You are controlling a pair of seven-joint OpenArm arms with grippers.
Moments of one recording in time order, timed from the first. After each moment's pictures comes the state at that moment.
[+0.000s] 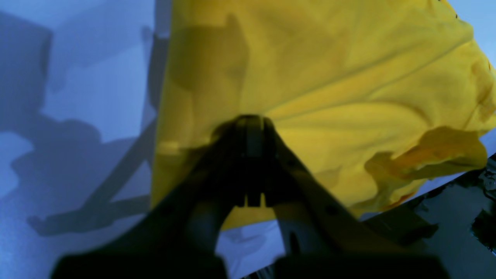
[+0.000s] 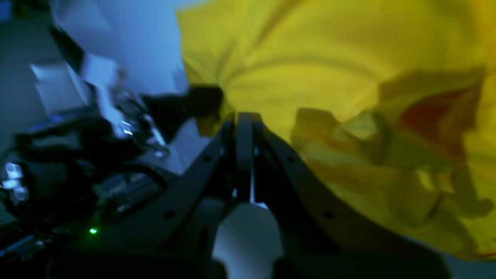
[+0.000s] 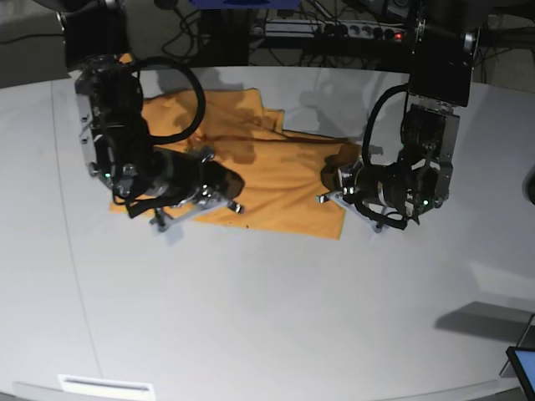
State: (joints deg) left arm -10.4 -23.0 11.6 83.6 -50.7 18.0 75.1; right arm 3.9 6.9 -14.6 108.1 48.8 -38.8 -72.3
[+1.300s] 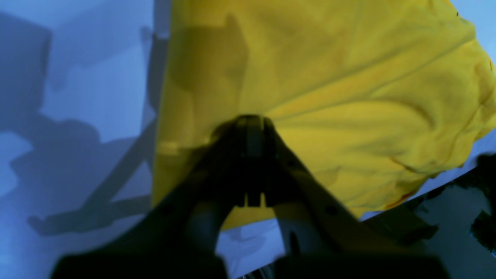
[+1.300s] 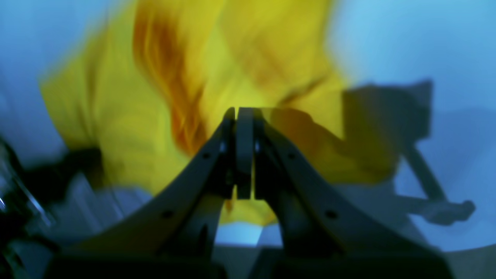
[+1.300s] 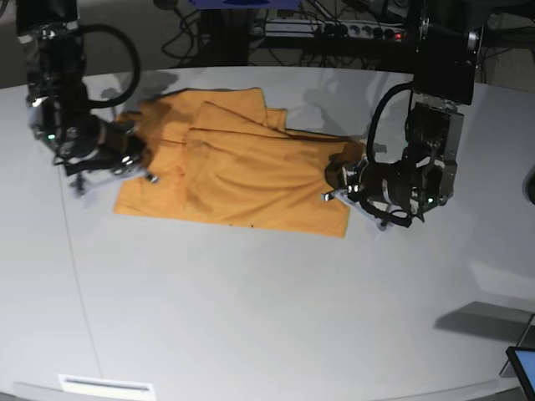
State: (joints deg) left arm -9.6 -24.5 11.3 83.8 -51.6 17.9 74.9; right arm -8.7 21.7 -1.2 112.6 48.8 -38.9 -64.5
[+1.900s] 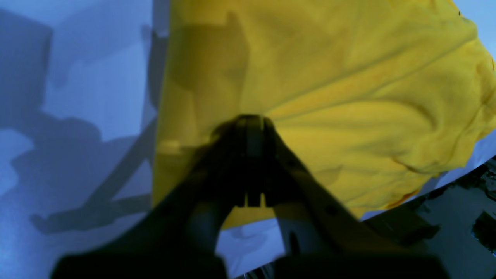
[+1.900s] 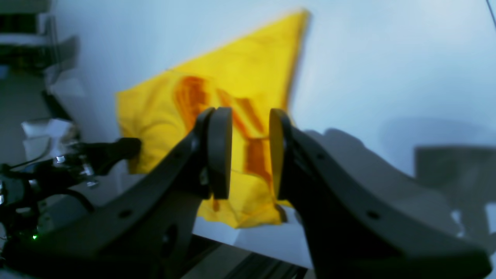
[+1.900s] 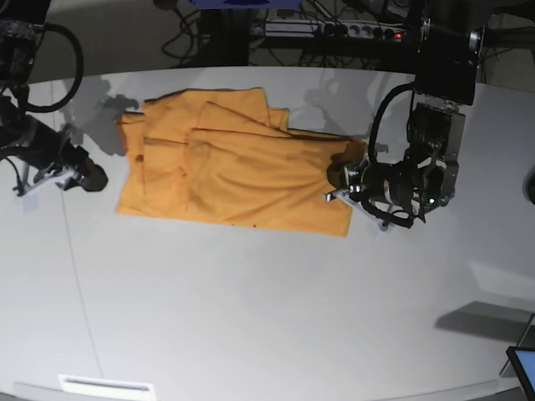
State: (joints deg) left arm -9.9 -24.6 11.3 83.7 -51.3 18.0 75.4; right arm -13.3 22.8 19.6 104.0 66.6 -8.4 -64.9
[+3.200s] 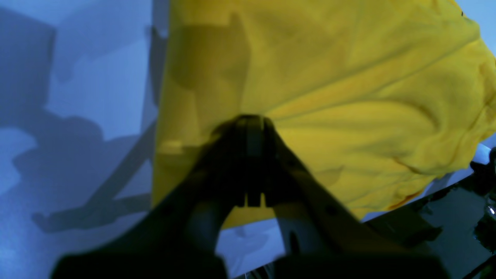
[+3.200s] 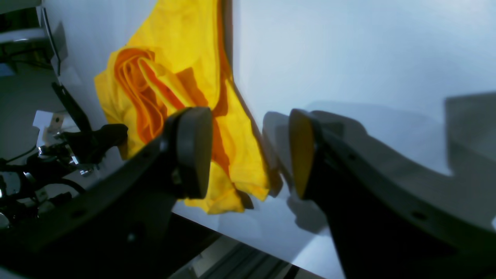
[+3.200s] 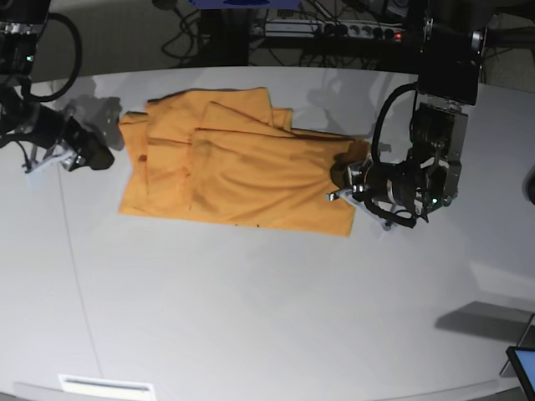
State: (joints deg) left arm -9.8 -25.4 11.3 83.6 -51.6 17.9 75.3; right arm -14.6 22.6 19.7 89.0 72.0 -0.2 -64.8
